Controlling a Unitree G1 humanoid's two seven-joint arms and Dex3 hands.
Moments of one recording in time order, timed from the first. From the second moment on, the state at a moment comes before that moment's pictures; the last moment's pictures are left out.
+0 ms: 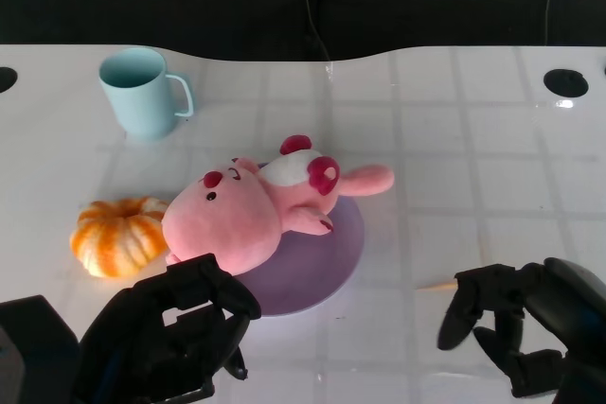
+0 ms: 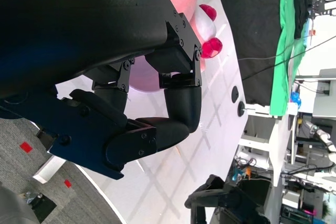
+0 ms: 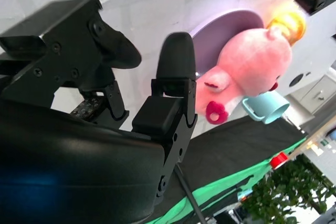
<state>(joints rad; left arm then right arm) 0.25 0.17 -0.04 -0.36 -0.32 0.24 -0.37 0.17 -0.35 0.13 -0.29 -0.36 -0.15 0.22</state>
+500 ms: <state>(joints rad) 0.26 0.19 -0.04 -0.36 -0.32 0.24 -0.37 0.16 -0.31 0.13 -0.22 -0.33 -0.17 0.20</state>
